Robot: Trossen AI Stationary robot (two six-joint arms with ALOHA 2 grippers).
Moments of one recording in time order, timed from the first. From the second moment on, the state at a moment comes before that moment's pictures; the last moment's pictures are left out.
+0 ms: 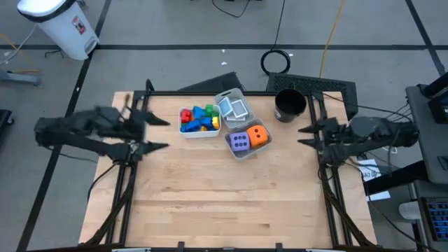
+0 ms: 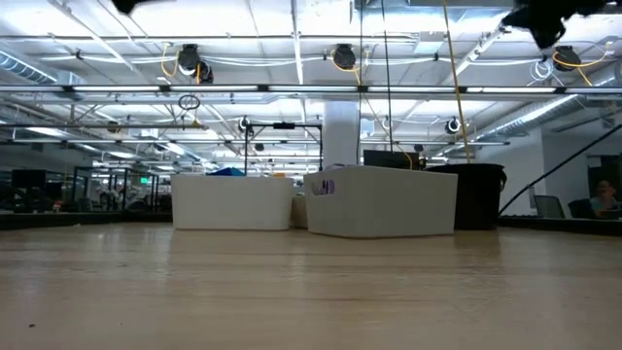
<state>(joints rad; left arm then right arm) -0.09 0.68 1.02 -0.66 -0.12 -0.18 0.21 0.36 0.78 -0.68 0.29 0.20</state>
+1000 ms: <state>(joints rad) -0.10 0.28 0.02 0.22 -0.11 -0.09 0.21 0.04 0.09 -0.02 0.13 0.05</state>
